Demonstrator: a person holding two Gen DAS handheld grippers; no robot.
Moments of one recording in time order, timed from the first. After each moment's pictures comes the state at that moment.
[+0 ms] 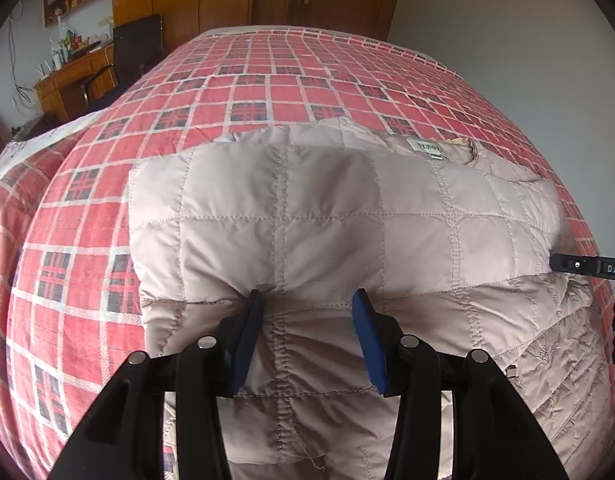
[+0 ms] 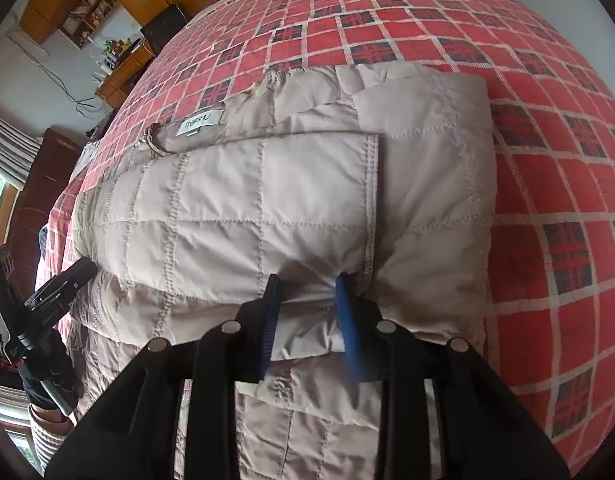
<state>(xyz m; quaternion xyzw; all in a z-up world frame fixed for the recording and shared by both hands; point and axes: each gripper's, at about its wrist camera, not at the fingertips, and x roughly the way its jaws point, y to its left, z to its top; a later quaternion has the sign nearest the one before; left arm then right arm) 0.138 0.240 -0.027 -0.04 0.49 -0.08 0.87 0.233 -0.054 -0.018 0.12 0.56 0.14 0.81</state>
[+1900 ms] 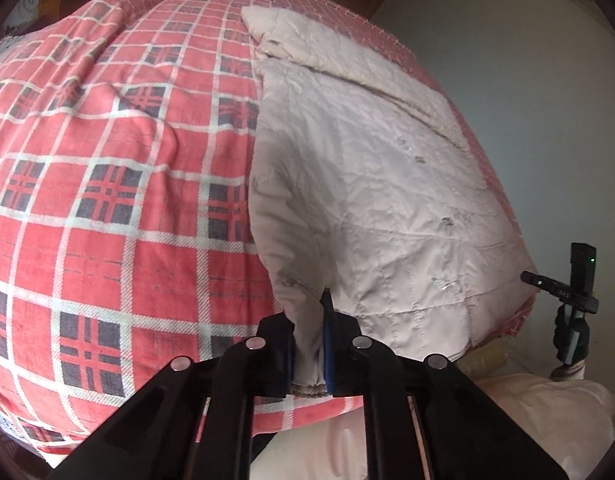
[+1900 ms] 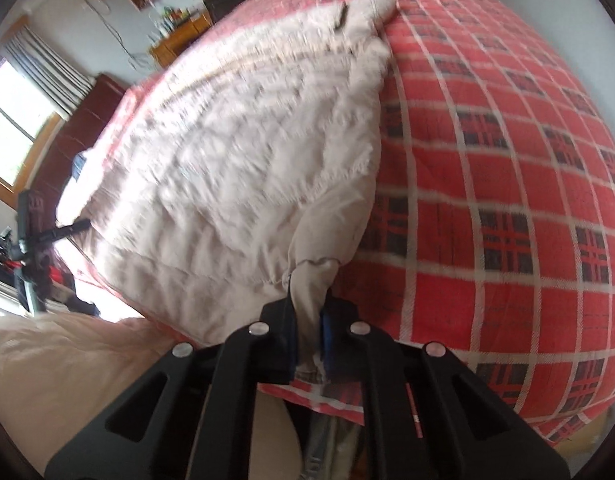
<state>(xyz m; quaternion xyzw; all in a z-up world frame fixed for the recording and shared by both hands) -0.184 0.339 -0.002 -0.19 0.53 -0.17 0.80 -0.107 -0.148 0.007 0.09 0.53 0.22 0.81</state>
